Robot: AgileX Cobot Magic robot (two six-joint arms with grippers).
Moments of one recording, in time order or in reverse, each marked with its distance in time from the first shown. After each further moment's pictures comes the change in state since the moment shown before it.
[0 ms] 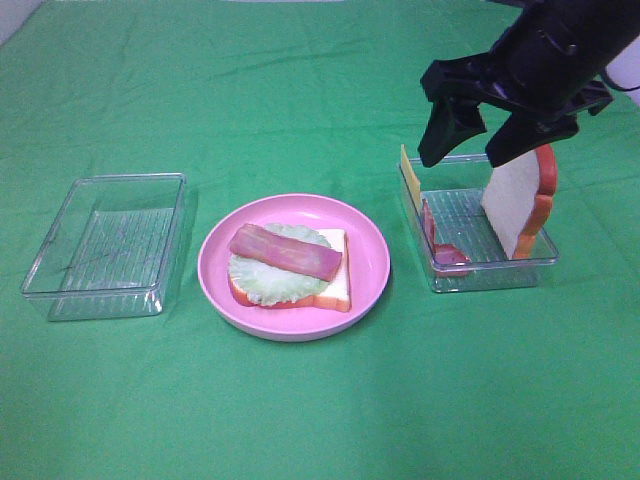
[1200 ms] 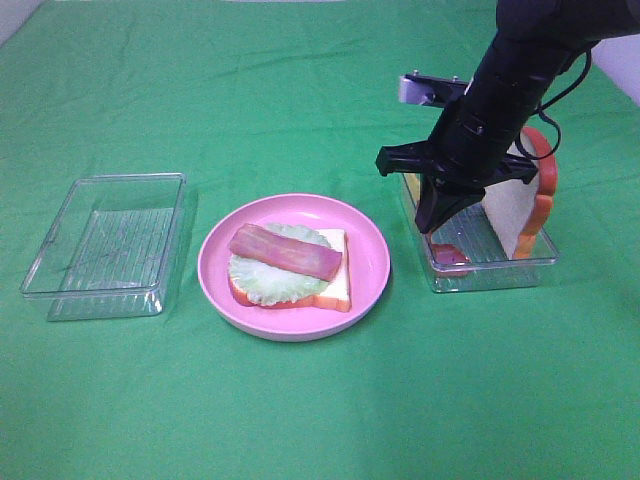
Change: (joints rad) left arm 0.000 0.000 0.000 -0.002 -0.001 0.000; right arm 0.005 0.360 -0.154 -0.010 0.040 0.027
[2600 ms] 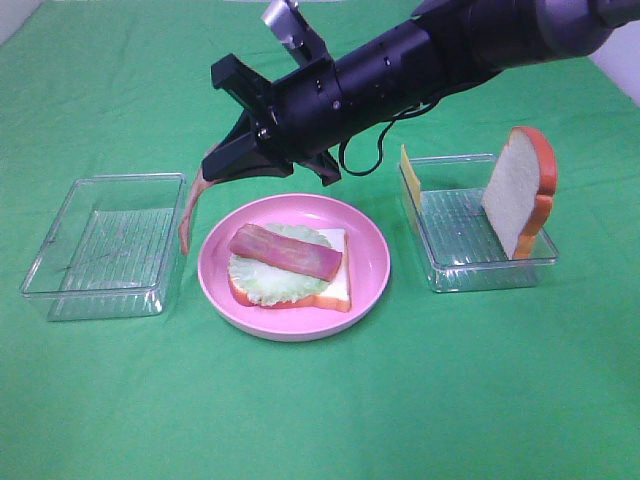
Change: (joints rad) left arm 0.000 0.000 0.000 0.000 0.000 0.000; right arm 0.188 0.036 -0.002 0.966 -0.102 -0.551
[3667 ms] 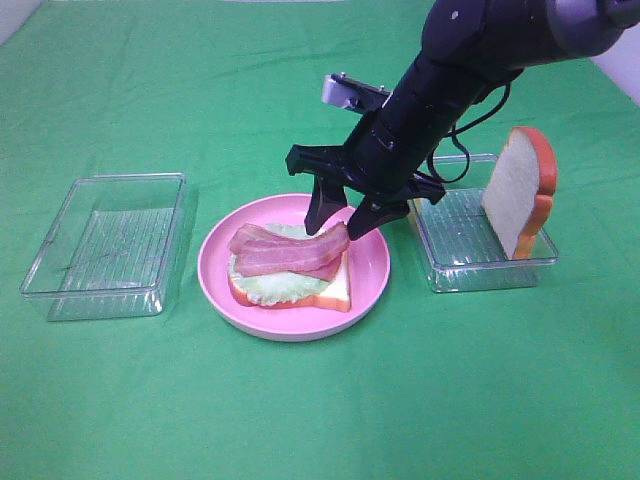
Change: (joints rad) left arm 0.000 0.000 0.000 0.000 0.000 0.000; right arm -0.036 -0.008 0.000 -0.750 -0.052 0.550
